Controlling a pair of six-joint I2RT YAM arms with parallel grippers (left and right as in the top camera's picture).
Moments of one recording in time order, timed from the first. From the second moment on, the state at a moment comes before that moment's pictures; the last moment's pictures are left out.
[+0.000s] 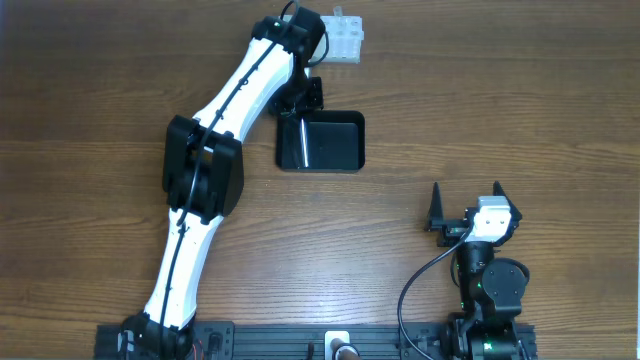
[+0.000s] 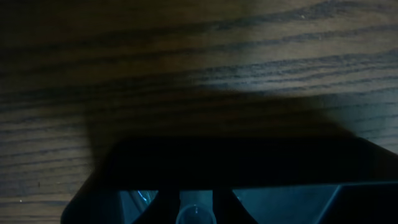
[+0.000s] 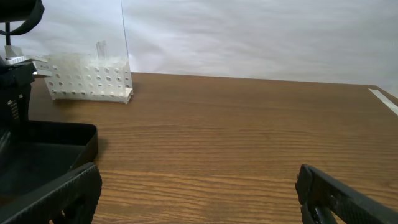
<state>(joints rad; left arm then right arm) -0.43 2.50 2.26 -1.31 0.14 -0.50 0.02 0.01 0.01 -0.07 0.03 -0.05</state>
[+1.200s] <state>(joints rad) -0.44 2.46 2.26 -1.29 0.14 -0.51 0.02 0.01 0.01 -0.07 0.03 -0.05</state>
